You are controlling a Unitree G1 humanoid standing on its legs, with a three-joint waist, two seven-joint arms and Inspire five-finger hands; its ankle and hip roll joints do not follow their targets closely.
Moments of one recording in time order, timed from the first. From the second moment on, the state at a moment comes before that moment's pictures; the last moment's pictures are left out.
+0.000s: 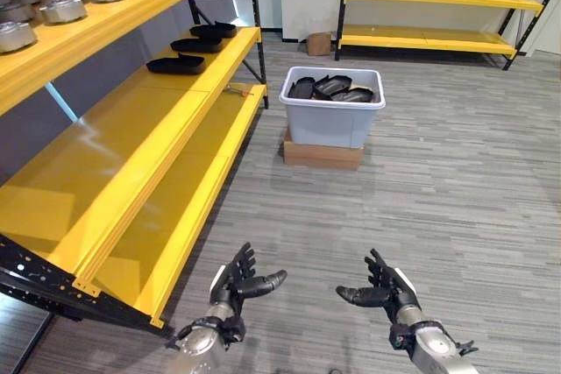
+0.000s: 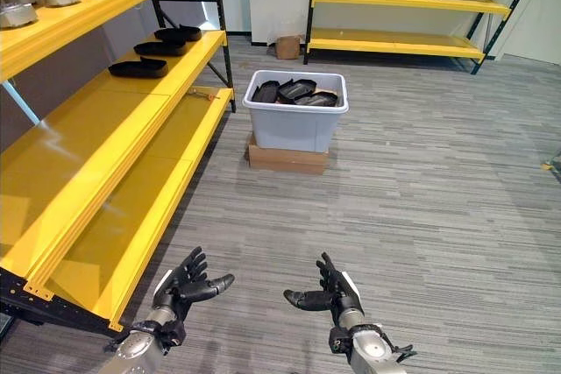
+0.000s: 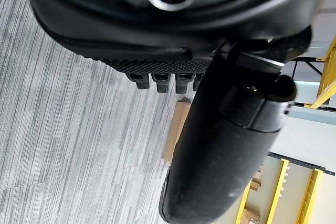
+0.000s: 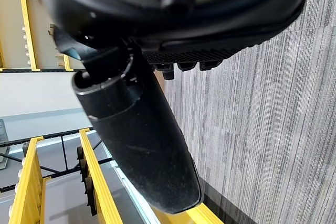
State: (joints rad) left arm 0.17 0.33 -0.29 0.23 -0.58 -0.03 0.10; right arm 0.16 -0.36 0.30 0.27 0.45 -0.02 -0.06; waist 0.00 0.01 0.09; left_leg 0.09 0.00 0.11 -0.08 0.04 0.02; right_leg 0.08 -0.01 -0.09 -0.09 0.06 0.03
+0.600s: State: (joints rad) left arm 0.12 0.34 -0.31 0.23 -0.58 -0.03 0.10; right arm 0.10 -0.36 0.30 0.27 0.47 -0.02 -0.06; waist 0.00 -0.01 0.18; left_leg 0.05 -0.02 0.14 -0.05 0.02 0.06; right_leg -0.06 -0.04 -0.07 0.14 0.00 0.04
